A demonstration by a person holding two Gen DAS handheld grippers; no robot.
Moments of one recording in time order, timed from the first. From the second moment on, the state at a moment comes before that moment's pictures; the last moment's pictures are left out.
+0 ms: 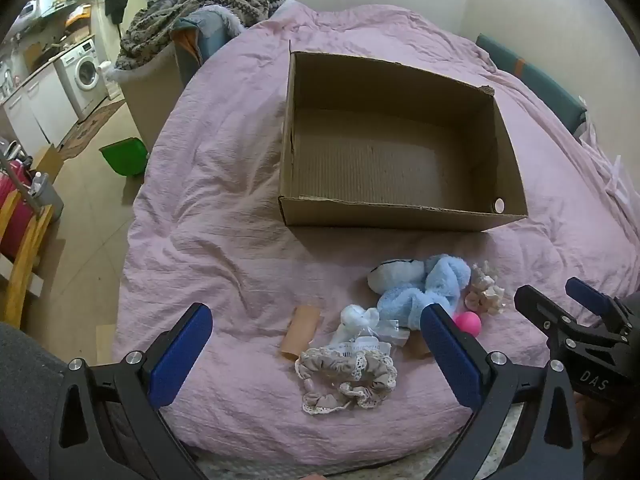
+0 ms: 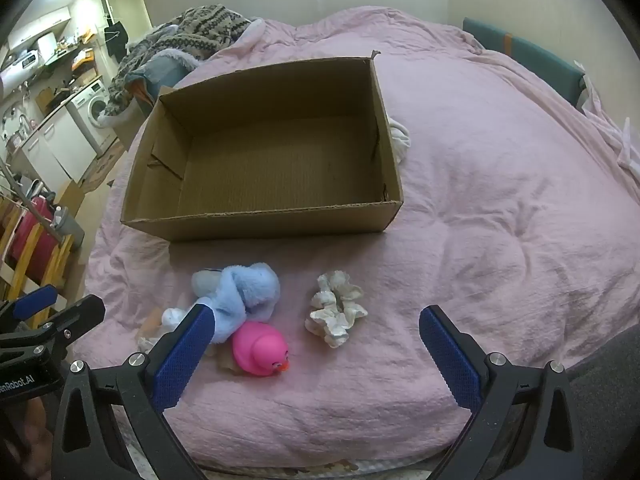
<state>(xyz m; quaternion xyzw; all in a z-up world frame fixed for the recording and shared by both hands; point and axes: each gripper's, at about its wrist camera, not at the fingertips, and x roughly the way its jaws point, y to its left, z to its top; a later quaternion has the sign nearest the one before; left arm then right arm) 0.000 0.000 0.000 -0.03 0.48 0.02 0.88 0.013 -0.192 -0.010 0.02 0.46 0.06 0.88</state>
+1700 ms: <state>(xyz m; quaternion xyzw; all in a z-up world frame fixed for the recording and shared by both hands) 0.002 0.007 -0.006 -0.05 0.49 0.03 0.87 0.015 -0.193 -0.012 0.02 0.47 0.06 0.88</state>
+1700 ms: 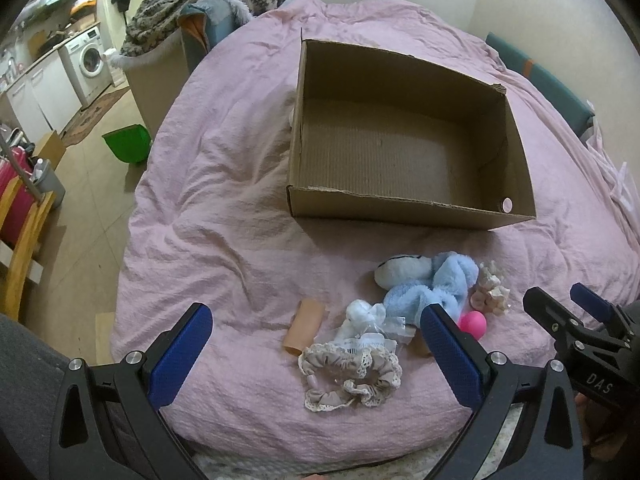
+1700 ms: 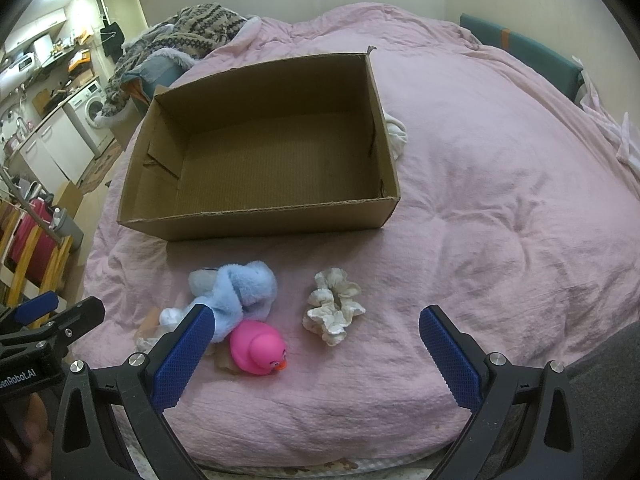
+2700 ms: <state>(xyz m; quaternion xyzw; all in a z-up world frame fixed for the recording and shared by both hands) 0.003 0.003 -0.010 -0.04 0.50 0.03 0.87 0.016 -0.195 -0.013 0.03 0.47 0.05 0.88</state>
